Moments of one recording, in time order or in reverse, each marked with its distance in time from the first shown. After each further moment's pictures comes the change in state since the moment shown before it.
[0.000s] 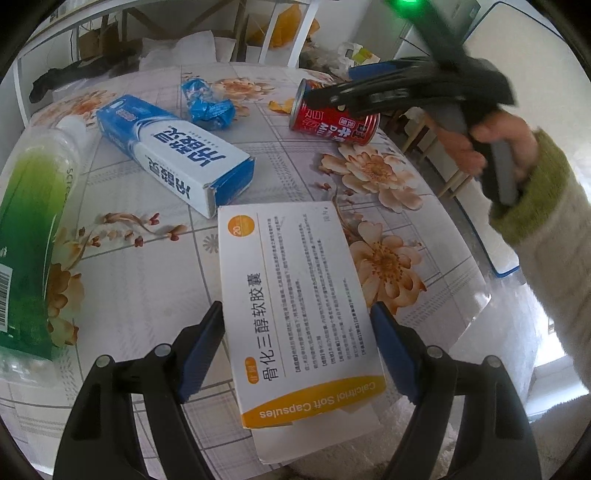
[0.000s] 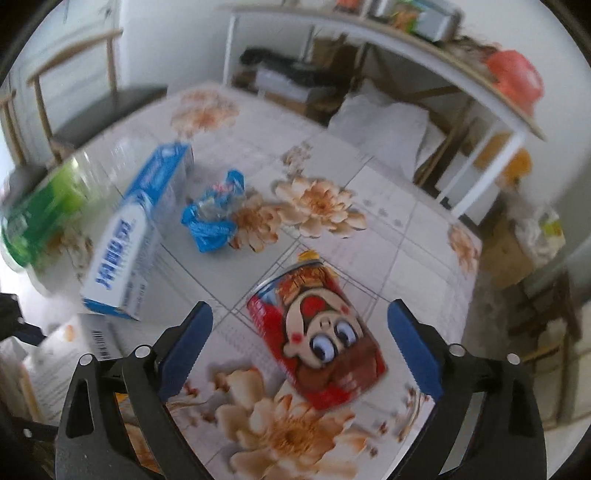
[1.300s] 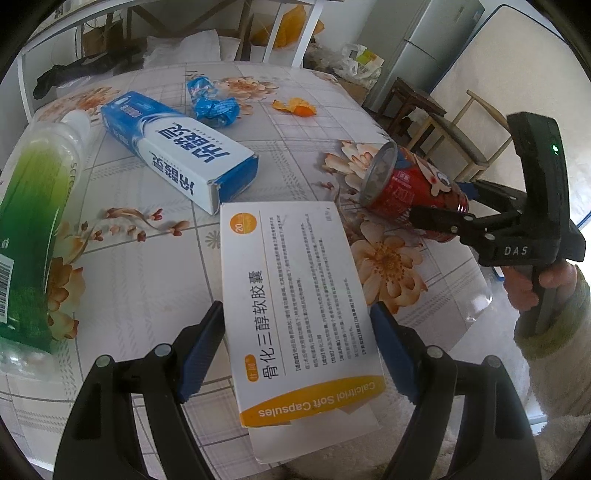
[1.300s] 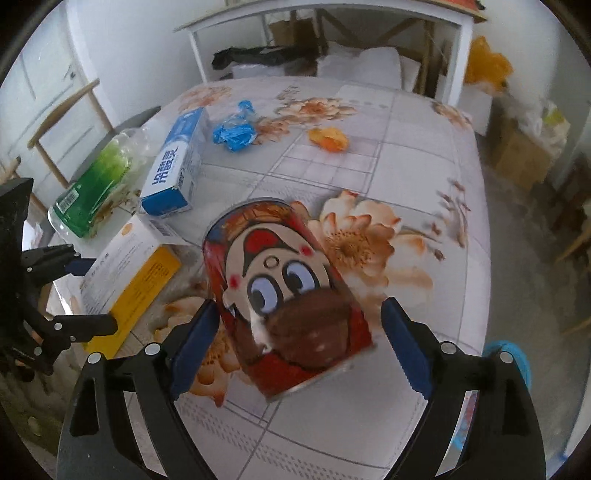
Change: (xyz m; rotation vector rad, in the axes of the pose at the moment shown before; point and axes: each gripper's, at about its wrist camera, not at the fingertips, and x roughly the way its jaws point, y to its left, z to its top) left arm 0.001 0.002 0.000 -0.011 0.000 0.012; right arm -0.051 0.007 -0.136 0.379 -0.029 0.168
